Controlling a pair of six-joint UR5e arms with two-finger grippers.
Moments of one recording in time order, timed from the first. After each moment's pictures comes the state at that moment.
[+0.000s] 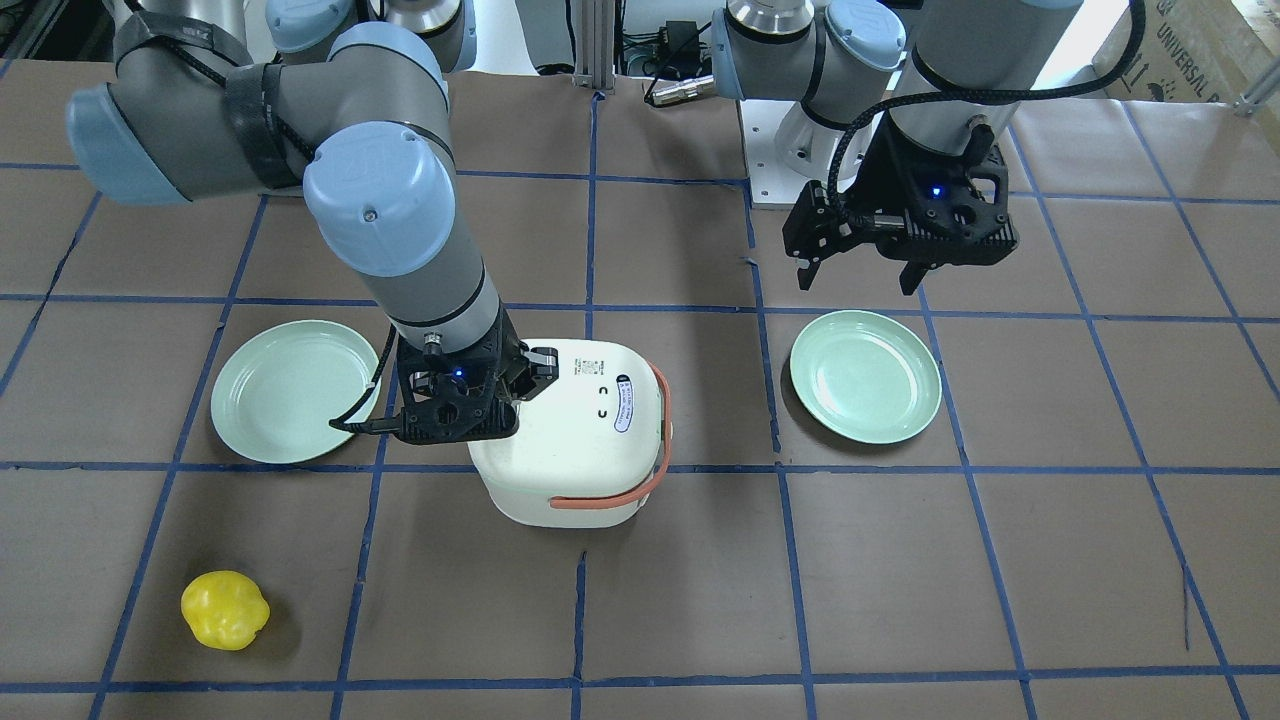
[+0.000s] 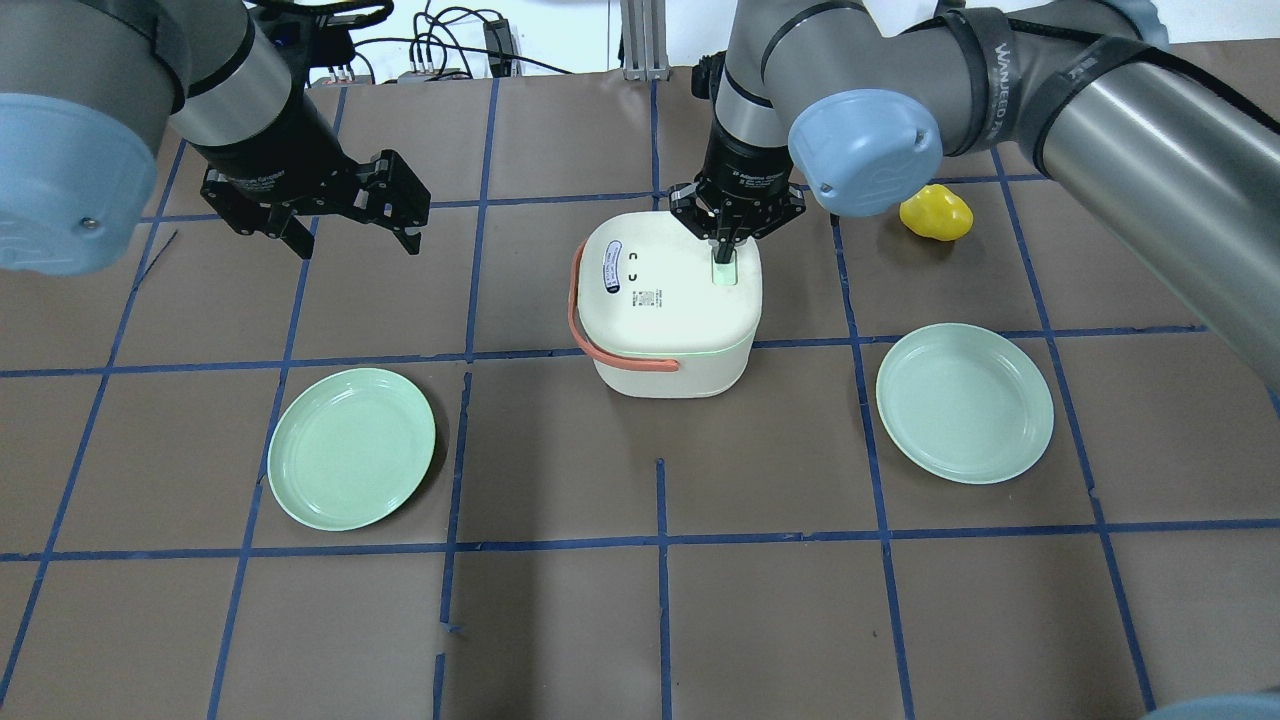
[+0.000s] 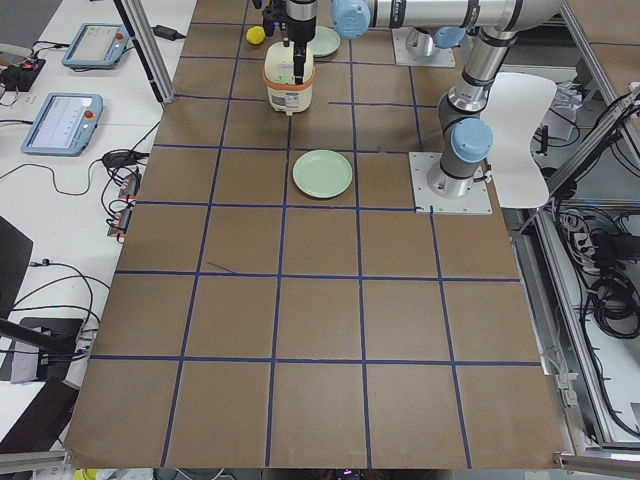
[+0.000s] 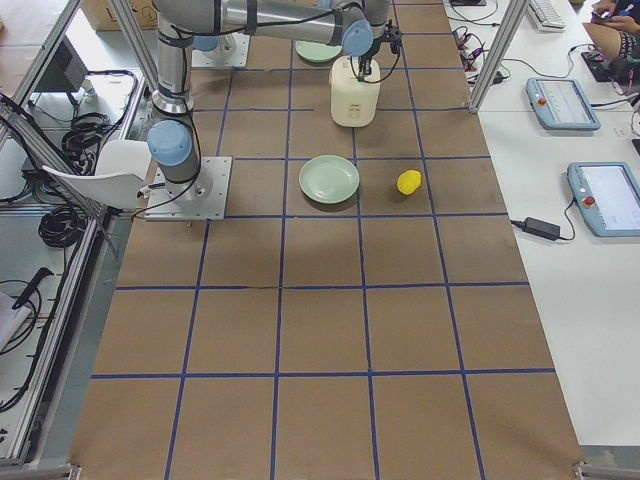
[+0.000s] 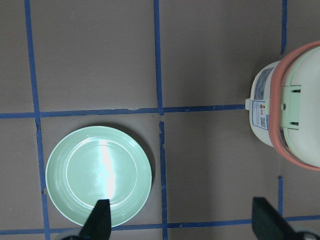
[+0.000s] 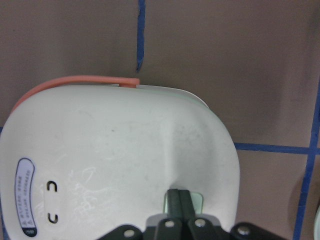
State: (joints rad) left arm -1.57 -1.57 -1.62 -1.47 1.54 0.02; right arm 1.79 -1.24 1.48 -1.81 -1.44 0.17
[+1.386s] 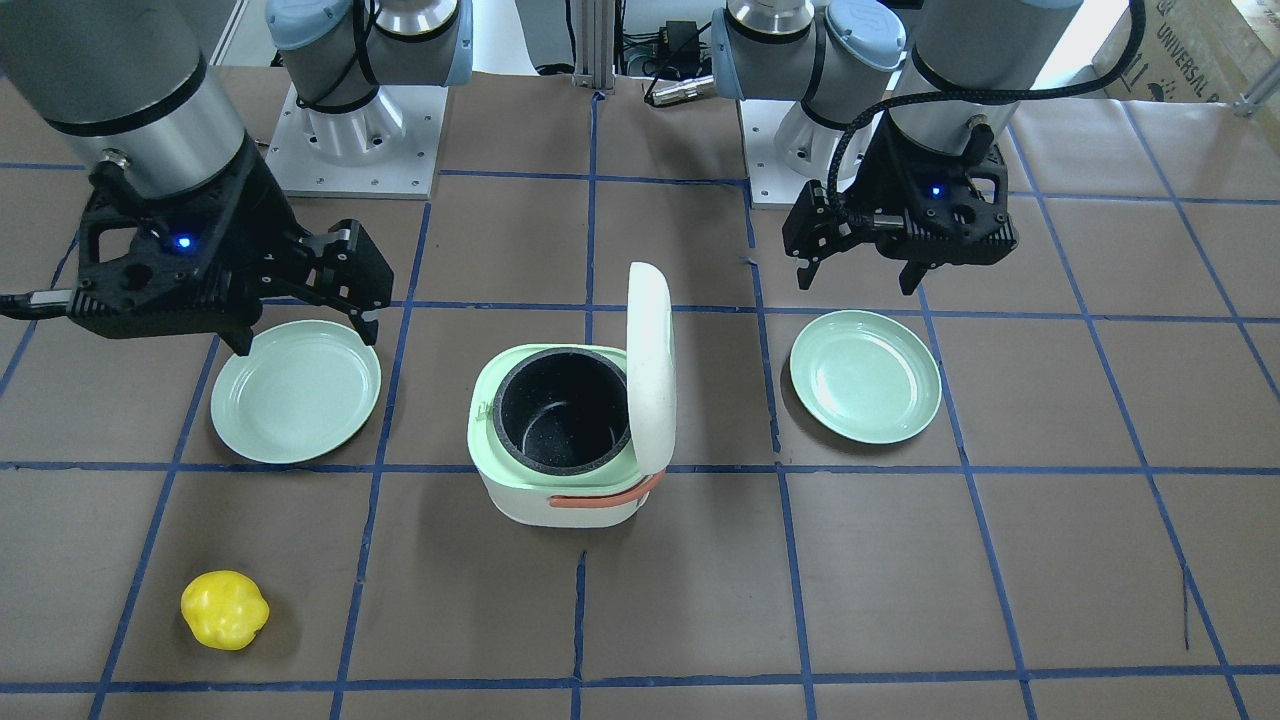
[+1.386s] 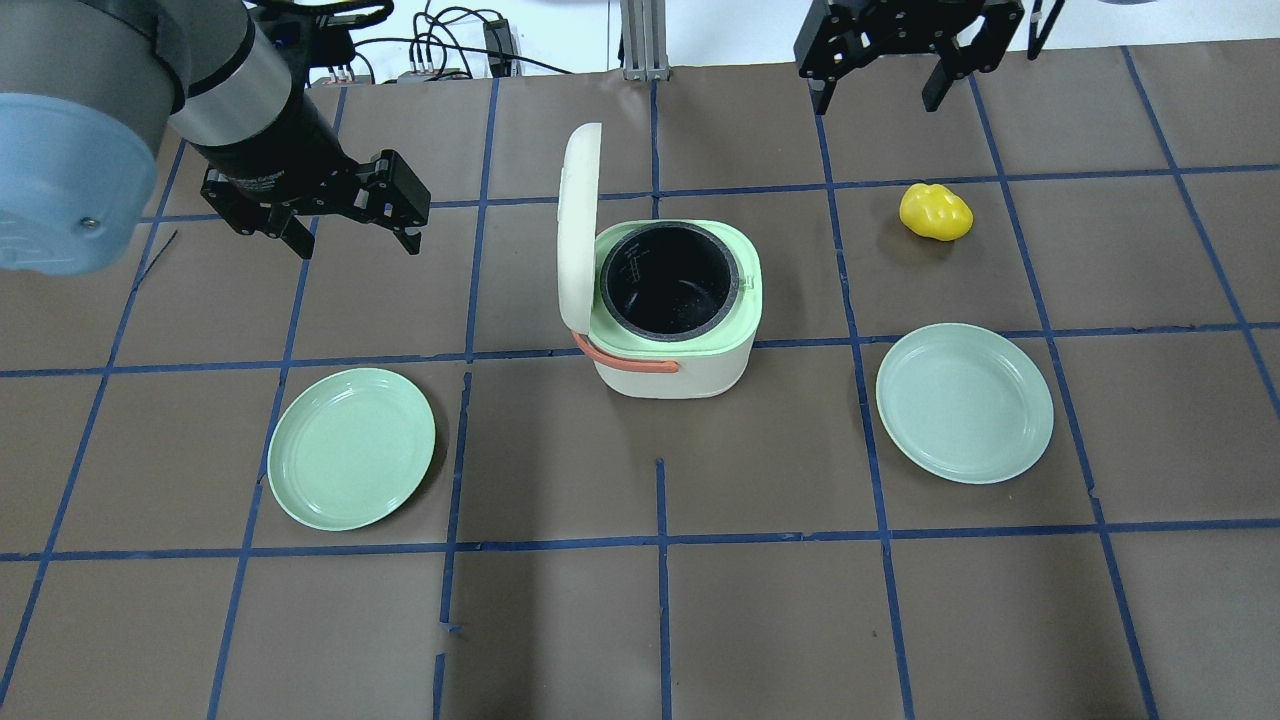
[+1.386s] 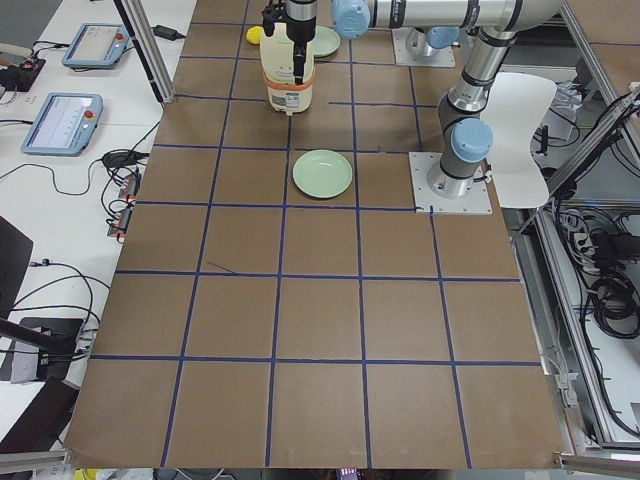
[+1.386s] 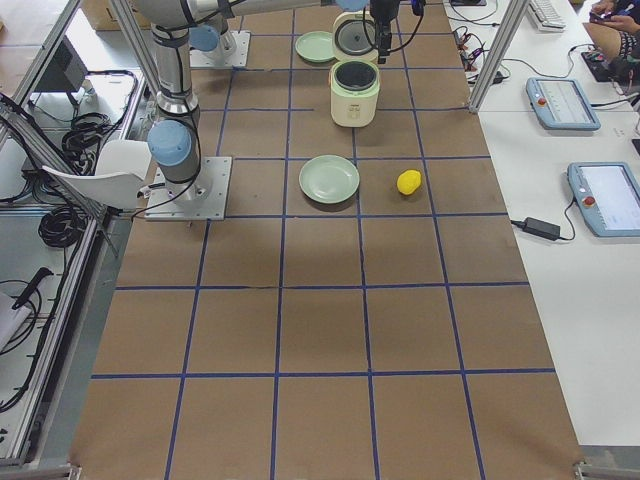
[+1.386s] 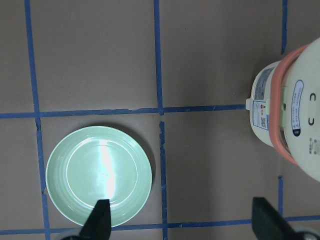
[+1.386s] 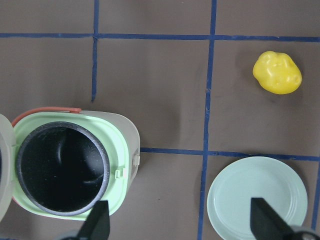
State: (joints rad) left arm -1.57 -1.57 -1.62 -1.47 1.54 0.02; right arm 1.59 -1.37 1.30 -1.56 -1.49 -0.06
